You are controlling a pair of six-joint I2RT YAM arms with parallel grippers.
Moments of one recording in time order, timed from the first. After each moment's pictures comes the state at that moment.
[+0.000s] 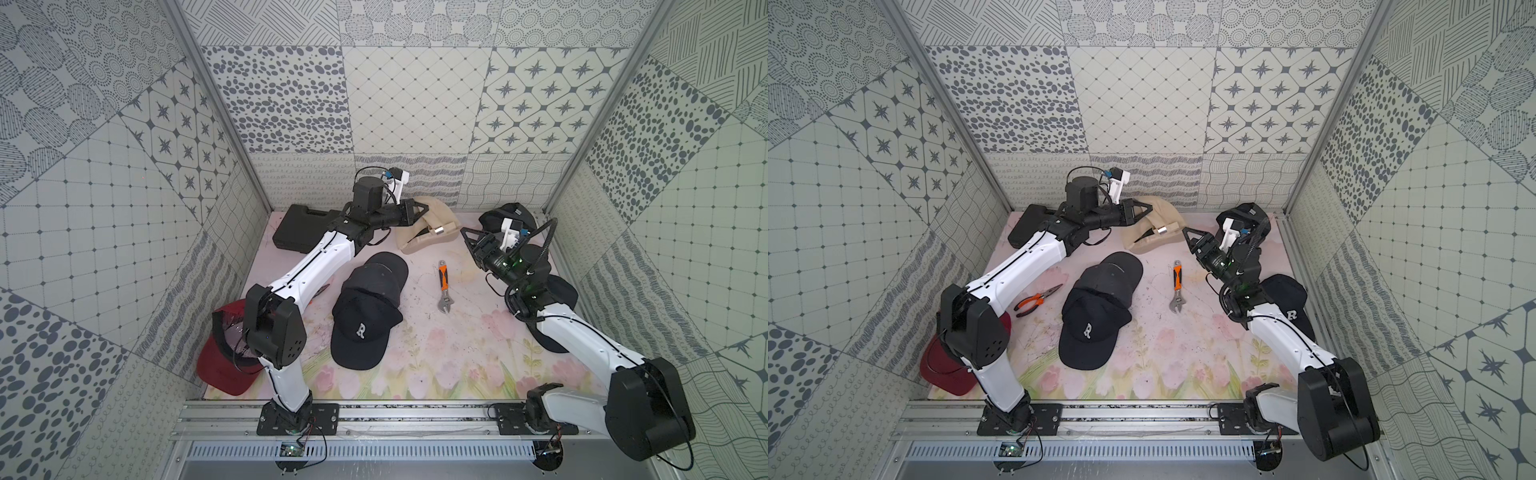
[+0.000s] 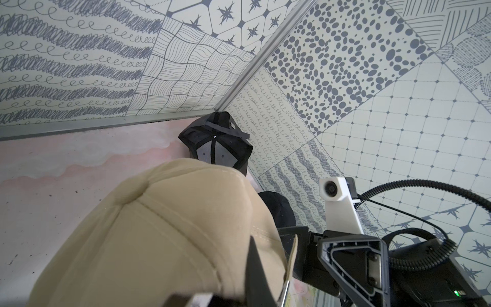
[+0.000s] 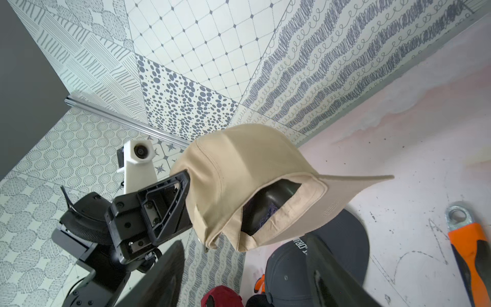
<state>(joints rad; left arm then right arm) -0.51 1.78 1.66 -0.15 0.58 -0.54 0.28 1.23 0.71 0.55 -0.35 1.16</state>
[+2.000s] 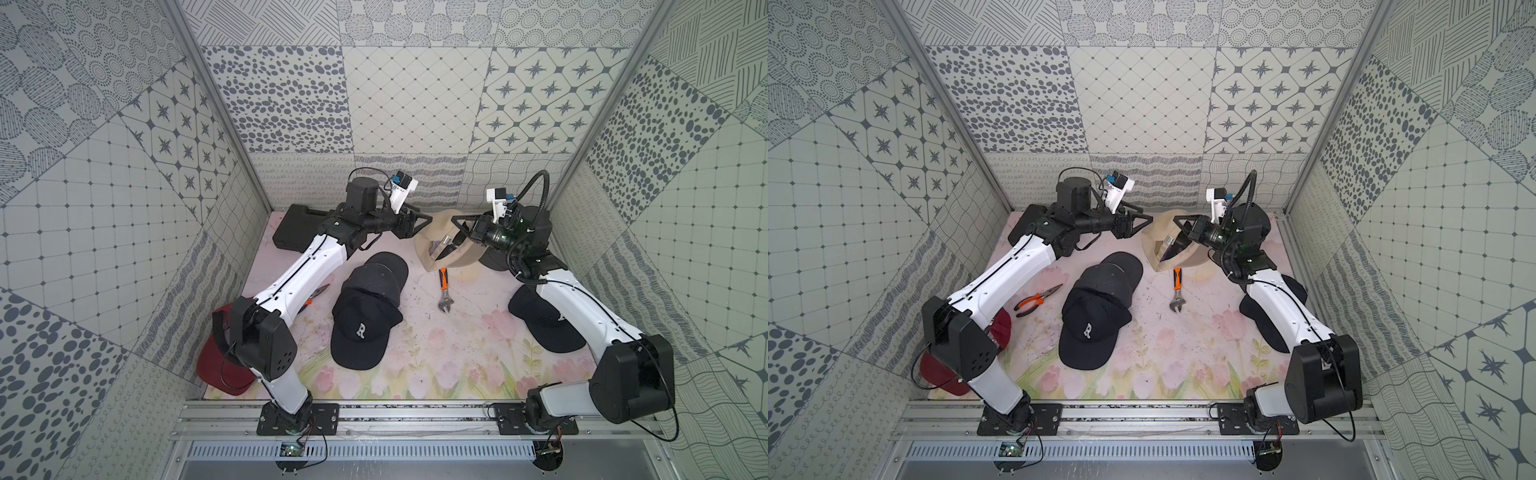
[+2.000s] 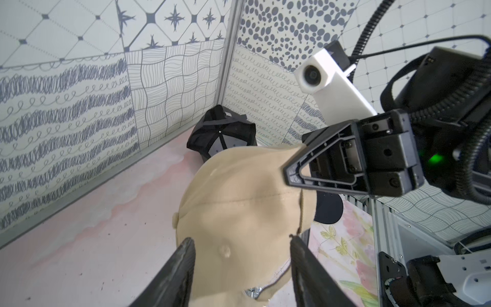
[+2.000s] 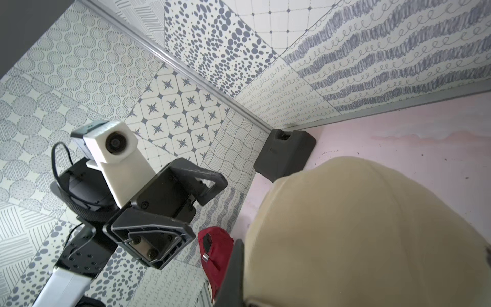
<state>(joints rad) -0.51 1.70 1.66 -0.30 0.66 -0.01 0.23 1.40 1.13 0.18 -0.76 0.79</state>
